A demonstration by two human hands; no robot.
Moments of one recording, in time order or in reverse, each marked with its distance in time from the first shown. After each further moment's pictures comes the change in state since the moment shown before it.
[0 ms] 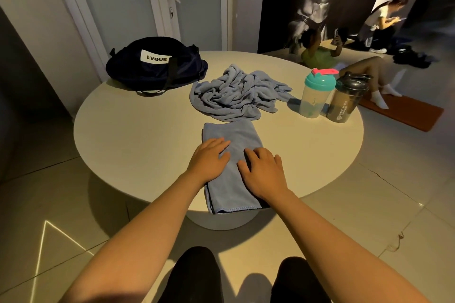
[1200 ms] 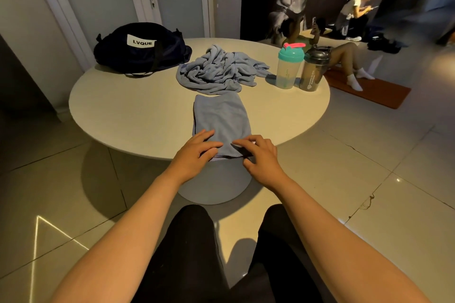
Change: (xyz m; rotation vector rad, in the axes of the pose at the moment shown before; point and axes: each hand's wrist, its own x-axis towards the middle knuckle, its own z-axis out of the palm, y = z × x) left_hand -0.134 0.014 -0.003 -0.160 -0.017 0.232; right_hand -0.119 0.019 -0.015 0.322 0.085 -0.120
